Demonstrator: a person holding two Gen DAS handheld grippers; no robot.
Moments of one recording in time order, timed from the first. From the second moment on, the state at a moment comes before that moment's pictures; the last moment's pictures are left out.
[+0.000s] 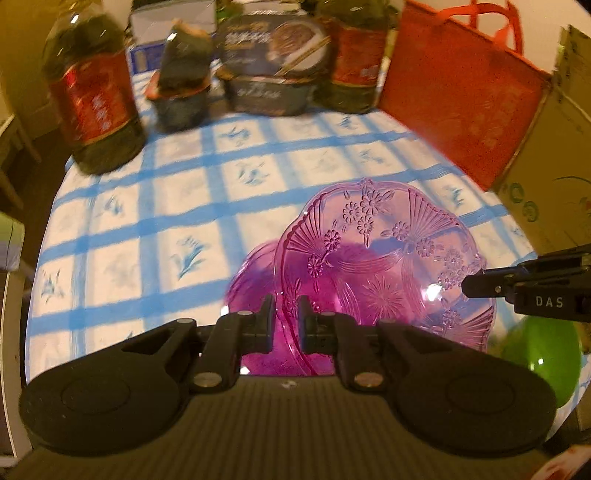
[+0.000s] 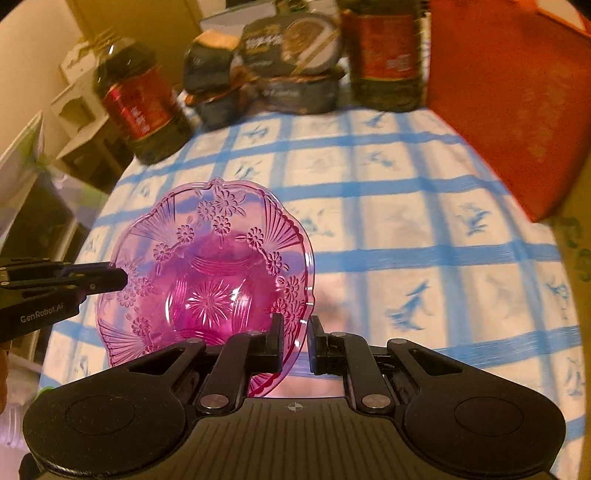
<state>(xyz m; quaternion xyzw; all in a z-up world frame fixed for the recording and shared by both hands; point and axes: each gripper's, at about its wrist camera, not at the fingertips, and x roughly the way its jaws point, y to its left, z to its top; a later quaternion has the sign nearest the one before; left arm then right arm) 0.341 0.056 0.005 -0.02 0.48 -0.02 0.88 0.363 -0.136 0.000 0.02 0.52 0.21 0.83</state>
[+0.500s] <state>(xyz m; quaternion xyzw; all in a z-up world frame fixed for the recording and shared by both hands) 0.354 0.090 -0.049 -0.05 0.51 -0.01 0.86 0.385 -0.099 -0.049 -0.01 0.54 0.21 0.81</state>
